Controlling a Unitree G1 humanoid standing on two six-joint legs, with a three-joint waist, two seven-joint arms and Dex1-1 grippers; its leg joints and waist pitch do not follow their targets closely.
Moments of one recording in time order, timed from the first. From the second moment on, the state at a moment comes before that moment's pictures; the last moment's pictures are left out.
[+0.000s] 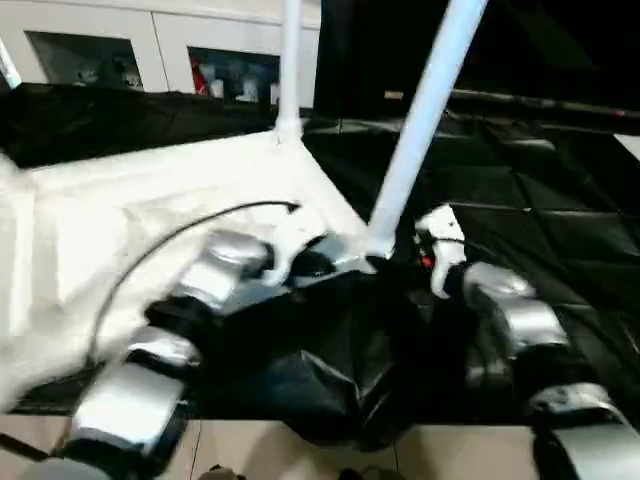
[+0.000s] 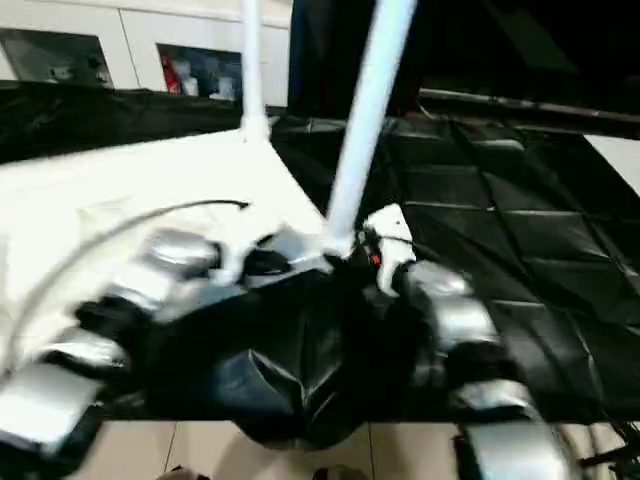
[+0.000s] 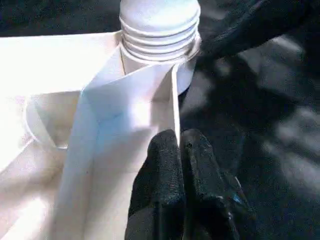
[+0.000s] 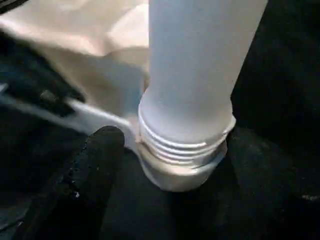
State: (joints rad) left arm -0.77 0.26 -0.26 0.82 0.10 0.13 -1.02; right arm -0.55 -0.28 0.06 0.68 0.11 0.13 0.84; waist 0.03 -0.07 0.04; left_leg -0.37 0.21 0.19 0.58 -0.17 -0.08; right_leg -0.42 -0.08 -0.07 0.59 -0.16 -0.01
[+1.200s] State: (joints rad) left arm -0.76 0.16 -0.23 0.81 0.09 0.24 -0.84; right arm -0.60 -0.07 -0.06 0.77 0.12 0.15 0.40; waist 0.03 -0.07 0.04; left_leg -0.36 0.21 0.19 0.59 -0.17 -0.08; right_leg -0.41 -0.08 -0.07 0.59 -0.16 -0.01
